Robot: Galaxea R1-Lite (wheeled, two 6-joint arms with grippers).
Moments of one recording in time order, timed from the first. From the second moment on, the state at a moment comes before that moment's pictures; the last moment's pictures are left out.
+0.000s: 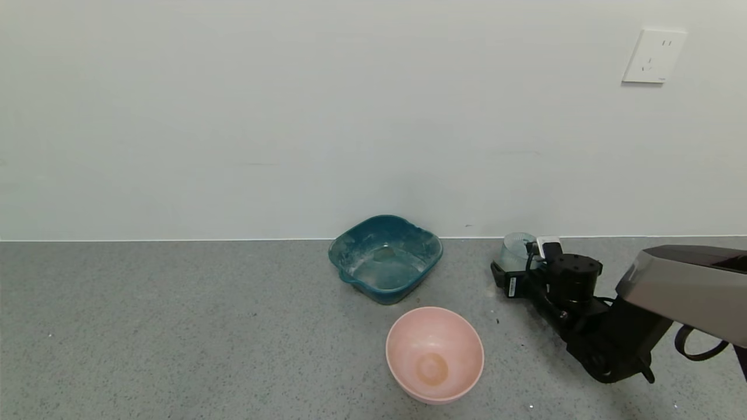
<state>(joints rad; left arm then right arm) 0.00 0.00 0.00 0.01 0.00 0.02 0.24 2.40 -0.86 -1.35 -0.18 0.04</state>
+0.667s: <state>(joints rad) 0.00 0.00 0.00 0.01 0.00 0.02 0.23 2.43 -0.88 -1.37 -0.18 0.04</state>
